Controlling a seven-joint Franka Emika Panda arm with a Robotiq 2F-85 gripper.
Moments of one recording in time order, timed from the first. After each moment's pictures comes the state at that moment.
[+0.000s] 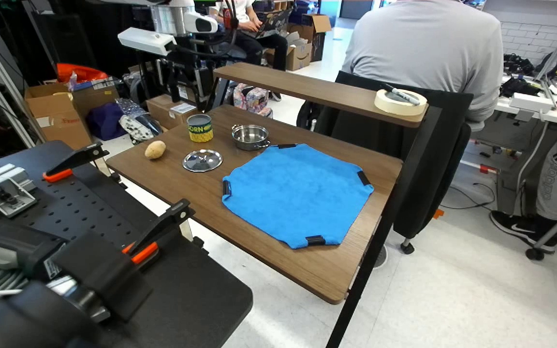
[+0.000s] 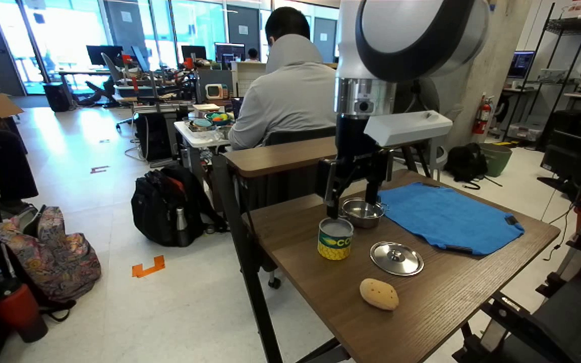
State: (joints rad) arm 0.19 0.64 0.09 -1.93 -0.13 2.54 0.26
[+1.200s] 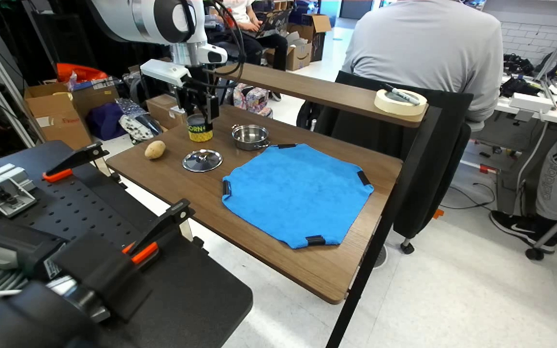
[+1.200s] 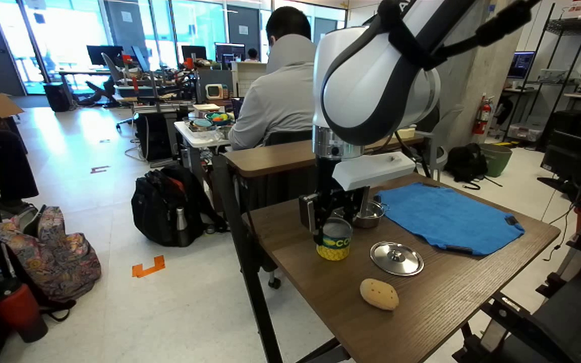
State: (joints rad) arm 0.23 0.87 0.05 -1.72 -0.12 2.55 0.30
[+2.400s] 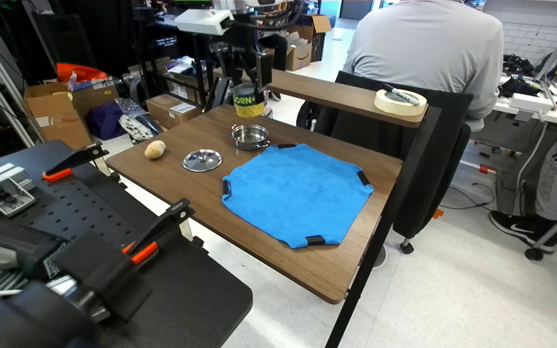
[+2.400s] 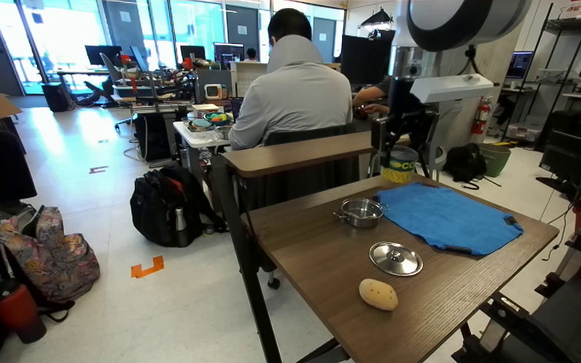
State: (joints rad) arm 0.11 0.56 -0.08 -1.92 -0.13 2.53 0.25
